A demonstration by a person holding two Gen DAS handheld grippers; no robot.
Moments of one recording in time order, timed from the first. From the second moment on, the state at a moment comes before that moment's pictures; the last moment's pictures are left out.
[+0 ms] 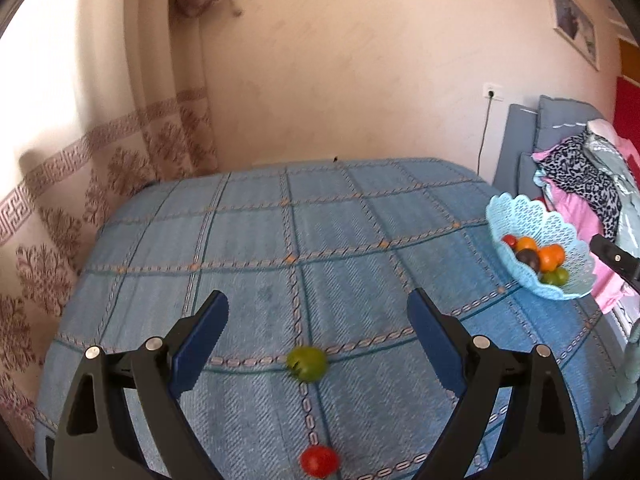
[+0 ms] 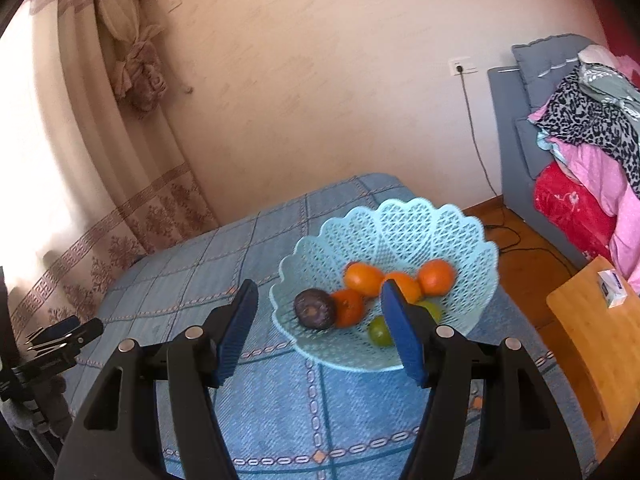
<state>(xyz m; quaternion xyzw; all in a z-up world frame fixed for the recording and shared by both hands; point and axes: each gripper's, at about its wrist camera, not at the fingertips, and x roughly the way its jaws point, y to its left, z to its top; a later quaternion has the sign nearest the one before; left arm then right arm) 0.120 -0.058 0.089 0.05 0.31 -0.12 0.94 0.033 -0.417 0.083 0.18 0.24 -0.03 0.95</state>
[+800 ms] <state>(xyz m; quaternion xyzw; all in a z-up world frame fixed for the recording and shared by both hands) 0.159 -0.041 0.007 0.01 0.43 -0.12 0.90 0.048 -0.342 0.049 0.12 0.30 0.04 0.95</state>
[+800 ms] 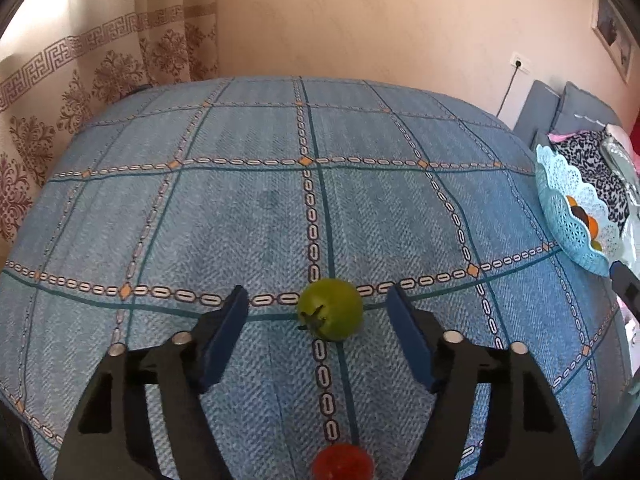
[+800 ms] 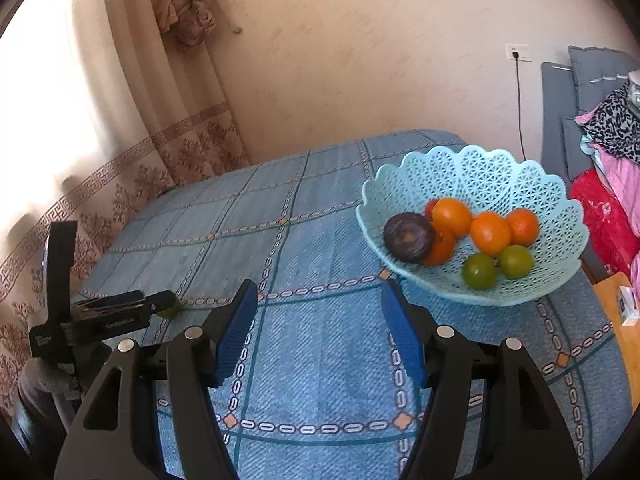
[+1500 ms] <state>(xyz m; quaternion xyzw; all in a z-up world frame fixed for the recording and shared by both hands) 0.147 -0.021 0.023 -0.02 0.39 -0.12 0.91 0.051 -0.265 0.028 0.06 0.37 0.14 0.92</state>
